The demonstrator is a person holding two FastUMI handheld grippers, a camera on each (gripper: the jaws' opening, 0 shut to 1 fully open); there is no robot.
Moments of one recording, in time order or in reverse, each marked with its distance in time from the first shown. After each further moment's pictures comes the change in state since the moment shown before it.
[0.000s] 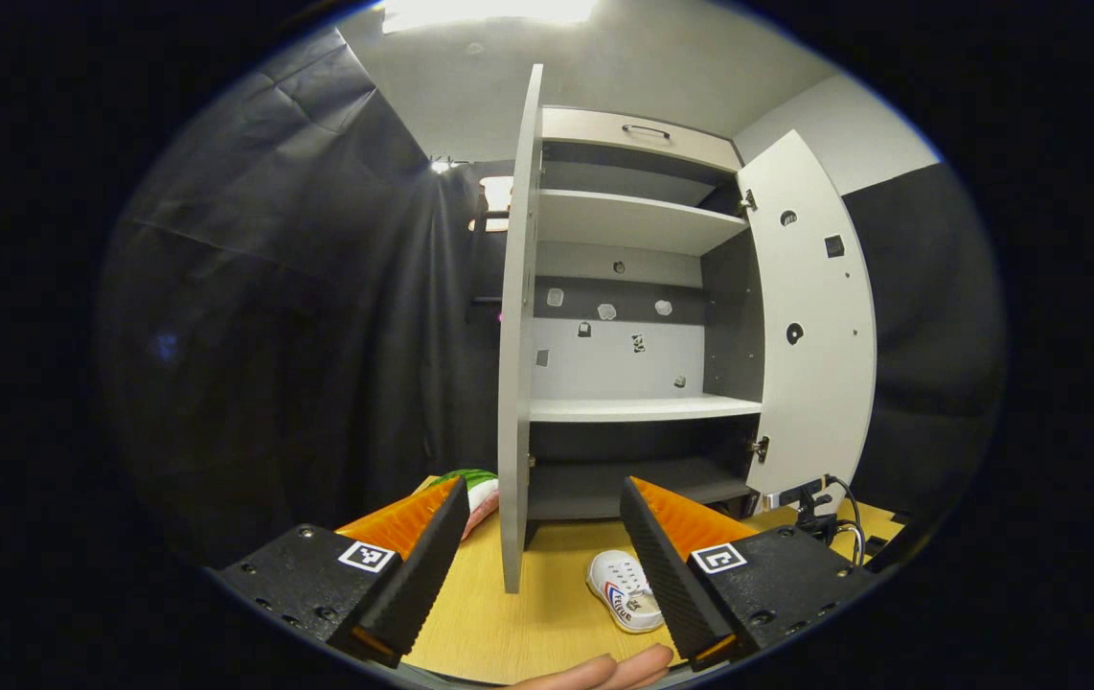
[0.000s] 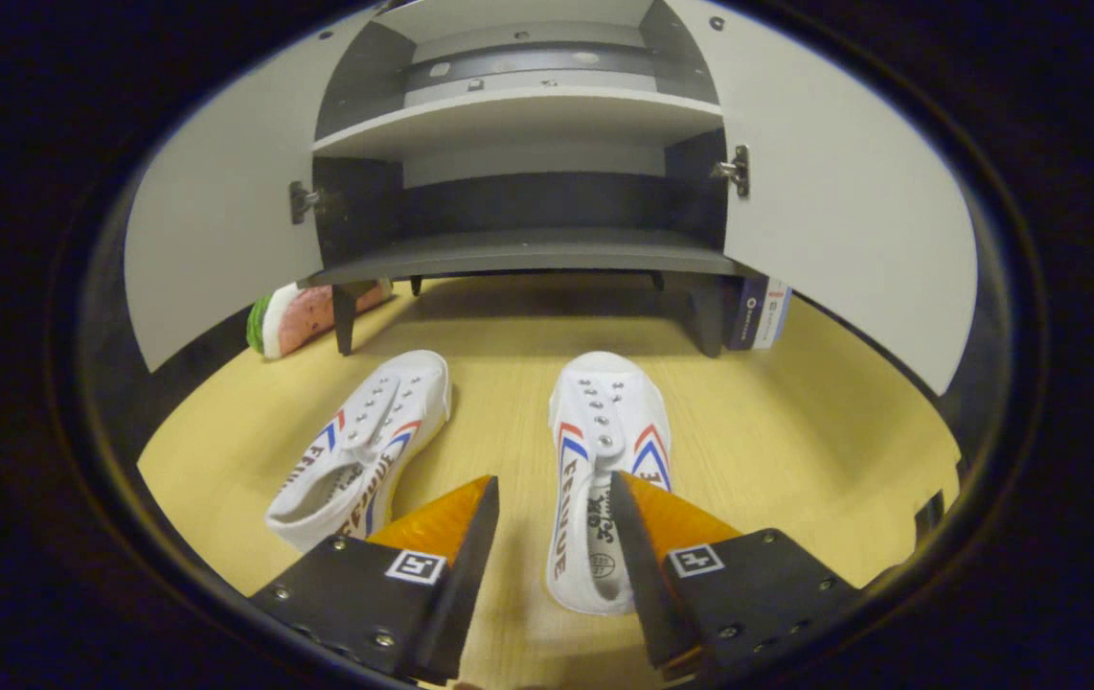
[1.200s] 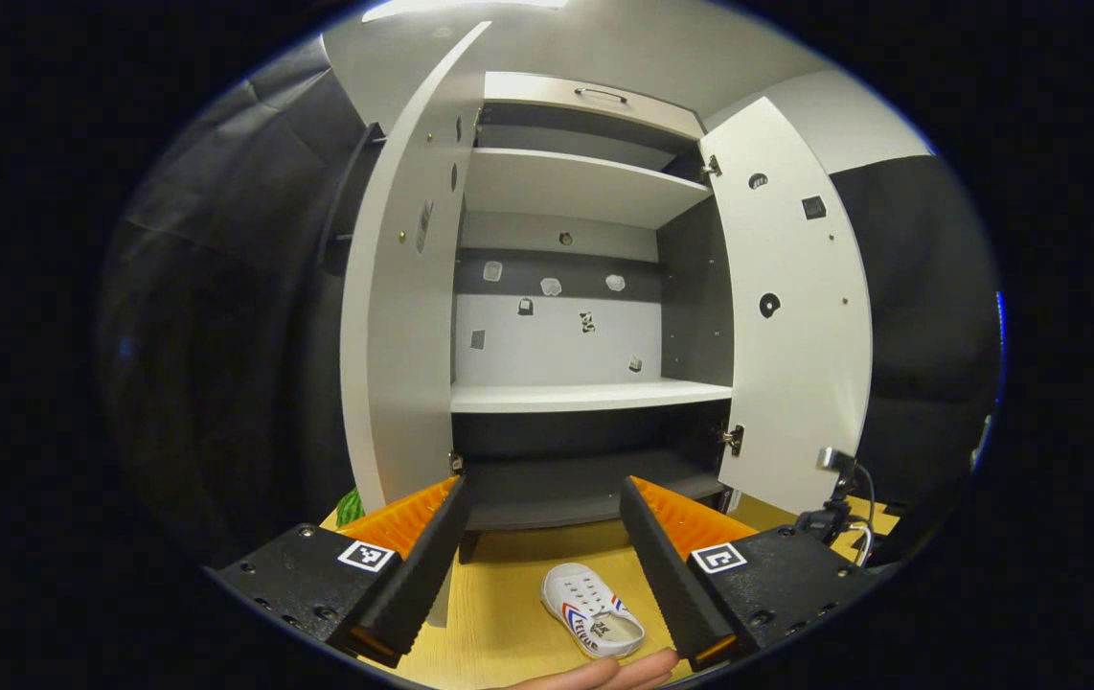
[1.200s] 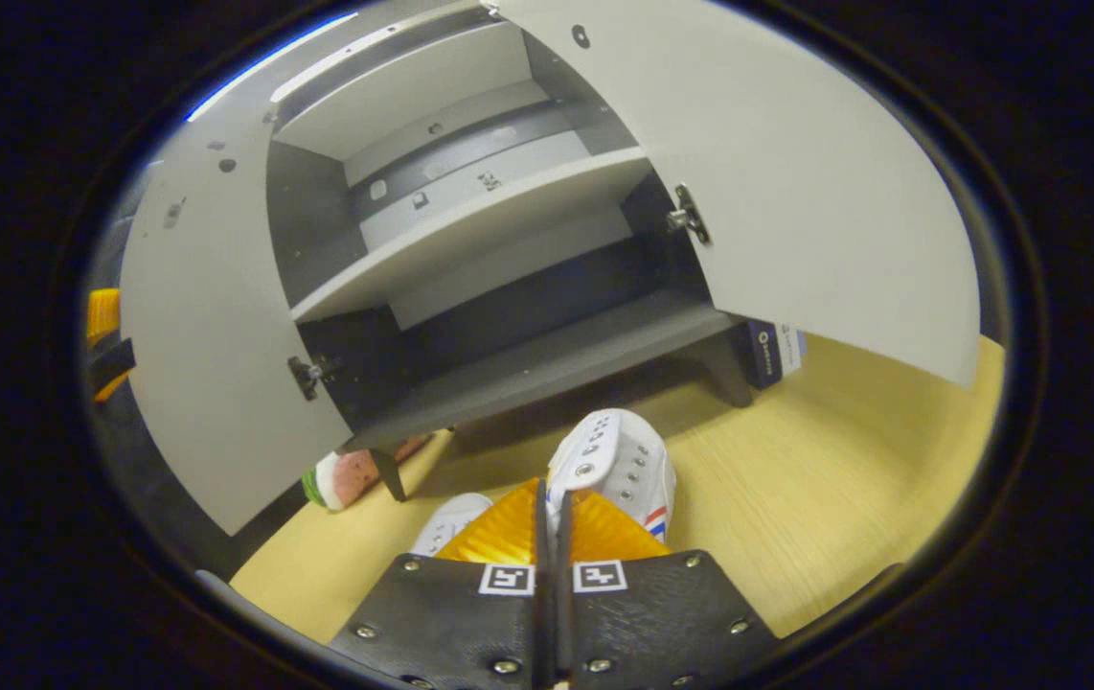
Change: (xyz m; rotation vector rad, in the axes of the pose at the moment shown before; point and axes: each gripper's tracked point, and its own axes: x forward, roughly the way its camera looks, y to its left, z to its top) left arm 0.086 -0.055 -0.036 0.023 0.065 -0.141; right arm -0.003 0.013 0.098 0.263 -0.325 0.123
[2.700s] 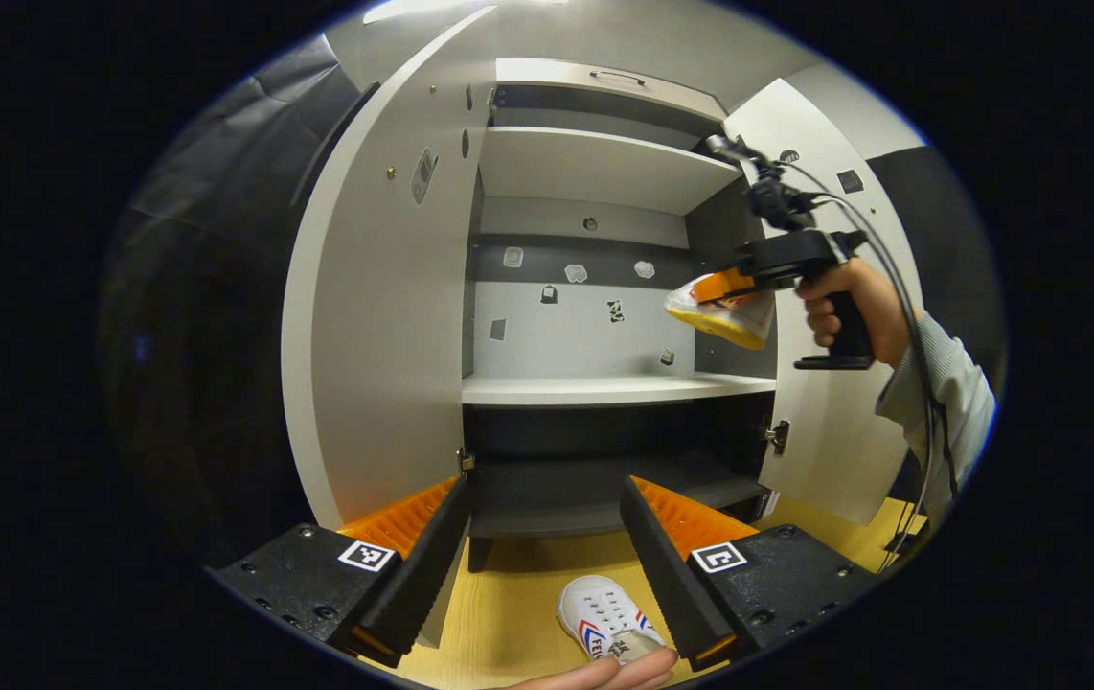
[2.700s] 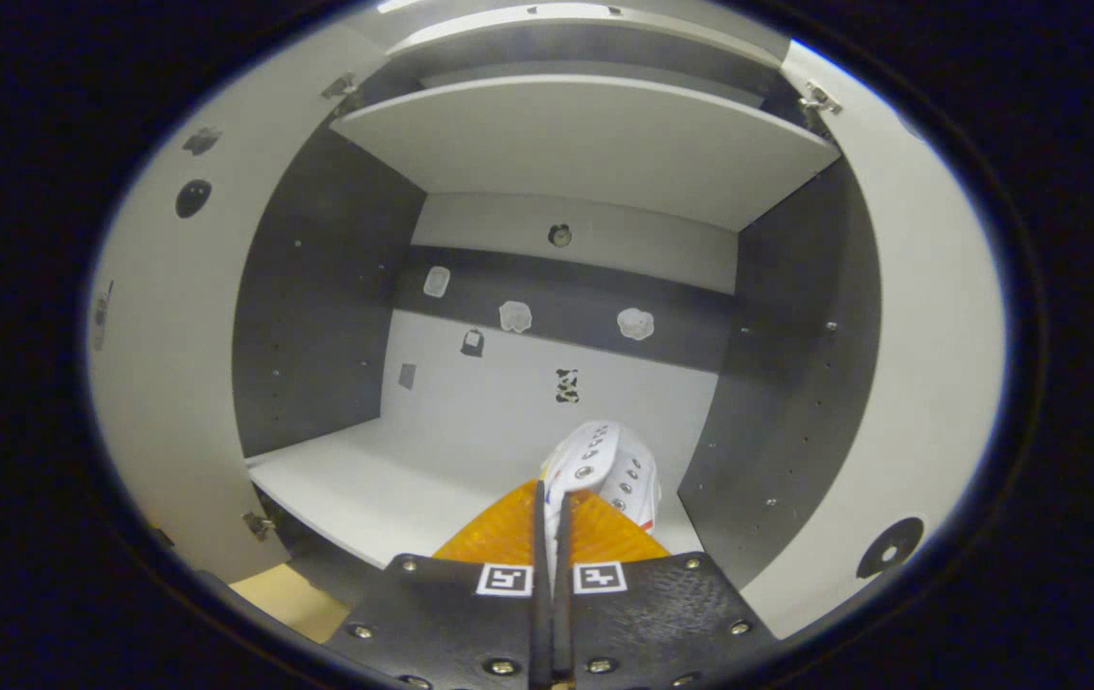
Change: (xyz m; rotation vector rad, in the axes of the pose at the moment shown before) left arm 0.044 0.015 -0.019 -0.004 -0.008 0.080; right arm 0.143 0.107 0.340 -0.607 -0.123 0.033
